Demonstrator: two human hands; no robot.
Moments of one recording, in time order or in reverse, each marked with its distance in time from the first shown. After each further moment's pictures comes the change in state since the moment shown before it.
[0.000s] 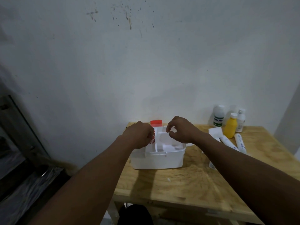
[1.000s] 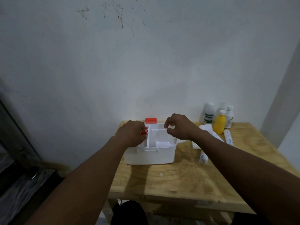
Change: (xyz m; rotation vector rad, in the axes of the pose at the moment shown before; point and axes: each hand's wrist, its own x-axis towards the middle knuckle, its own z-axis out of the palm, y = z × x) left_hand -0.004 0.001 0.010 -0.127 0.092 -0.098; right_hand -0.022 0.004 -0.022 0.053 -0.003 0.052
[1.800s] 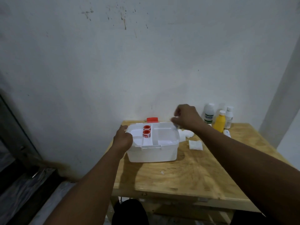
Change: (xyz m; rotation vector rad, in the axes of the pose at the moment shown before) left_hand -0.024 -0.020 0.022 -0.753 0.162 -0.601; right_hand -0.001 -0.022 -0.031 0.079 0.173 0.324
